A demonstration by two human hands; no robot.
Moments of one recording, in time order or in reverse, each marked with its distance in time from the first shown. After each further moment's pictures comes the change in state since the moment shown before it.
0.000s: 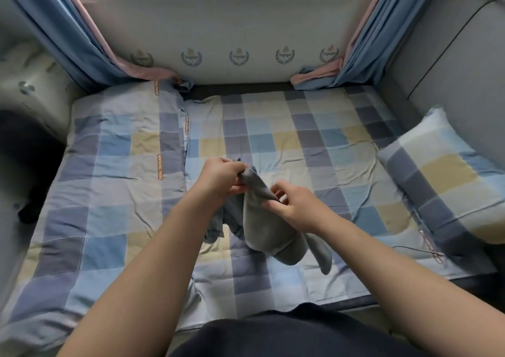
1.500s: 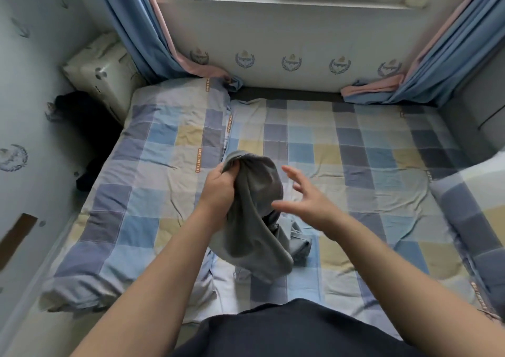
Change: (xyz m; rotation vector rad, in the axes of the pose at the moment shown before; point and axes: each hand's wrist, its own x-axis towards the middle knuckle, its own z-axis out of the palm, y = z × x) left_hand -0.007 -0.030 -0.060 -0.255 0.164 0.272; right_hand 0.048 -0.046 0.003 0.443 -0.141 0.019
